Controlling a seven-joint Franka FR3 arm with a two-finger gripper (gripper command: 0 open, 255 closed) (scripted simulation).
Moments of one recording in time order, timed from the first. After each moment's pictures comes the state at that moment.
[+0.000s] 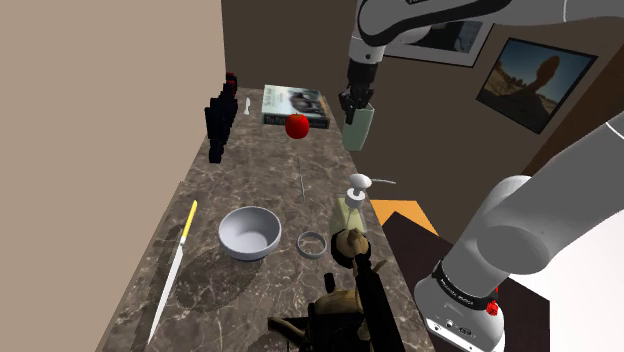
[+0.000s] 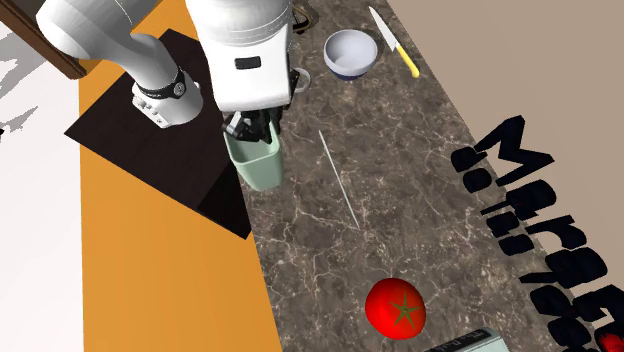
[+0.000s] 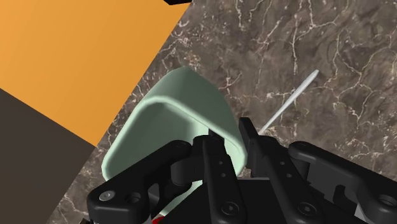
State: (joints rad) arm -0.01 -0.30 -0.18 -2.20 -0.08 1.89 -0.02
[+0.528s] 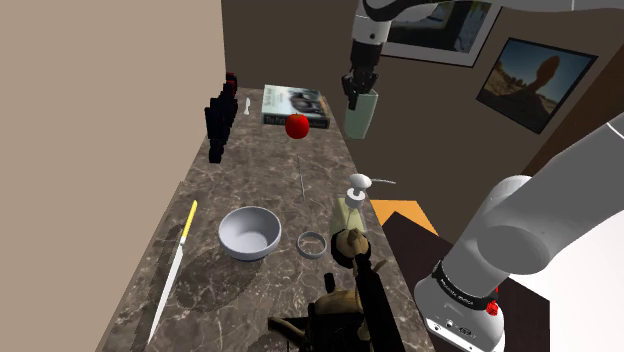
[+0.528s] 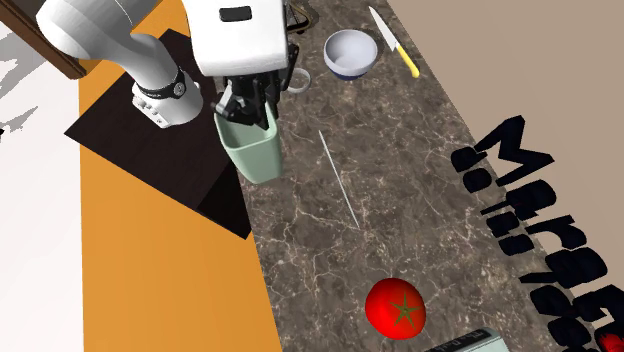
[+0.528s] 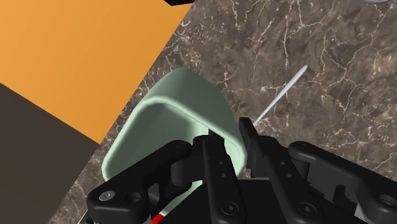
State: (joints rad) arm -0.01 -0.30 -0.17 -2.10 -0.08 1.78 -0.02
